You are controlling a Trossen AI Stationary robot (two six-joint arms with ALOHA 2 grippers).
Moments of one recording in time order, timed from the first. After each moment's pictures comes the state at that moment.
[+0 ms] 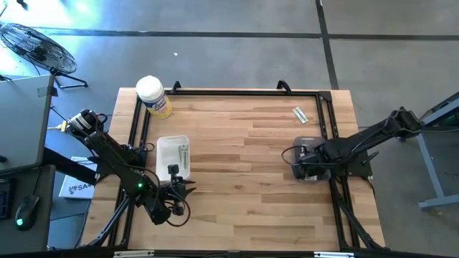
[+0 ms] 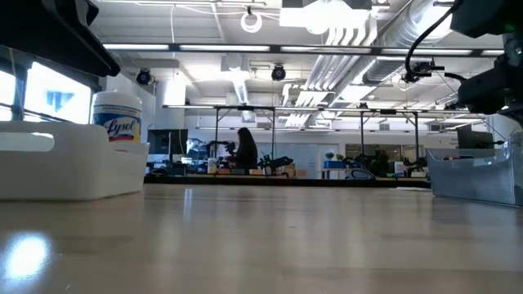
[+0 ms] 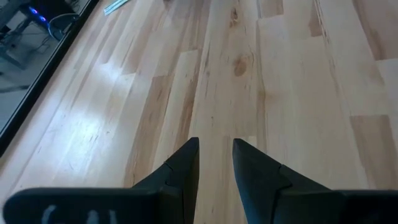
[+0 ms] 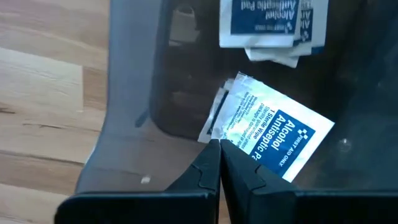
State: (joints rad) left arm -0.82 1.39 0.82 -0.44 -0.90 -0.55; right arm 0.31 1.05 0.59 -1.03 -0.08 1.70
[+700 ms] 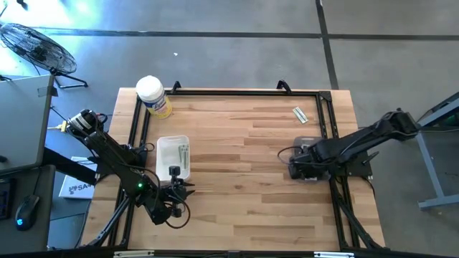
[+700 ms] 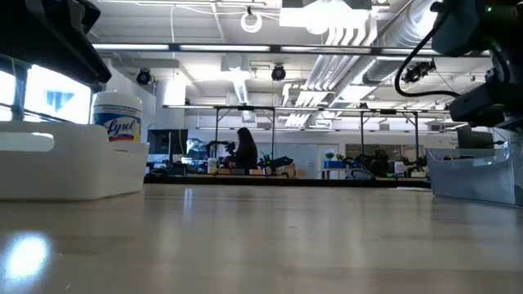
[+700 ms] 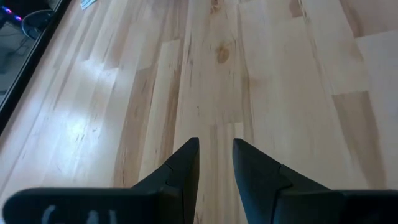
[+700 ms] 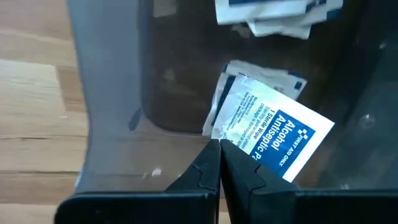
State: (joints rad) left arm -0.82 1.39 0.82 -0.45 -0.82 -0.49; right arm 0.25 1.16 0.59 -0.98 -0.19 1.73
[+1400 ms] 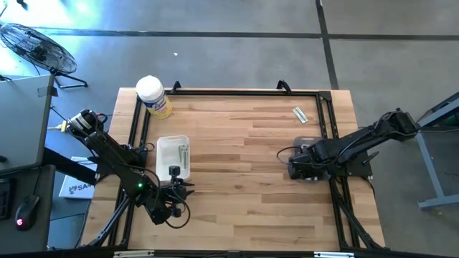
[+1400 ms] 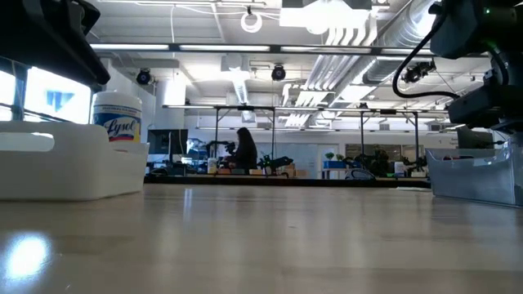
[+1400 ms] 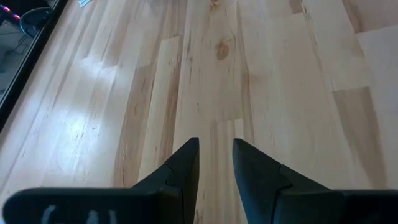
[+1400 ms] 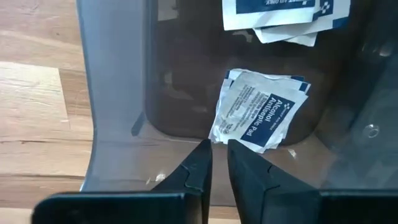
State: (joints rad) left arm -0.82 1.39 0.82 -0.46 -0.81 -0.50; right arm 0.25 1.18 0.59 -0.97 -0.17 1.70
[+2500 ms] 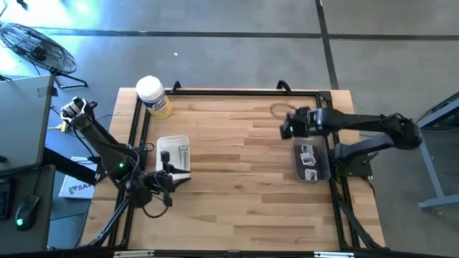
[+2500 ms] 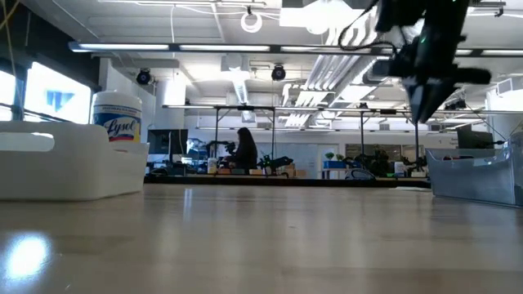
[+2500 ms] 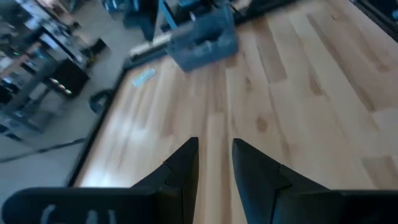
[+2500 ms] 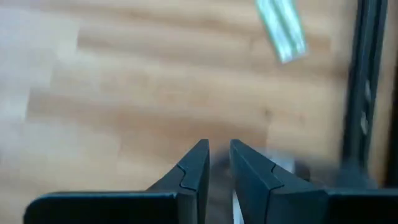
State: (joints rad) left arm -0.82 1.09 0.82 -0.41 -0.96 -0.16; right arm -0.22 1.18 0.92 -1.13 0.37 1.19
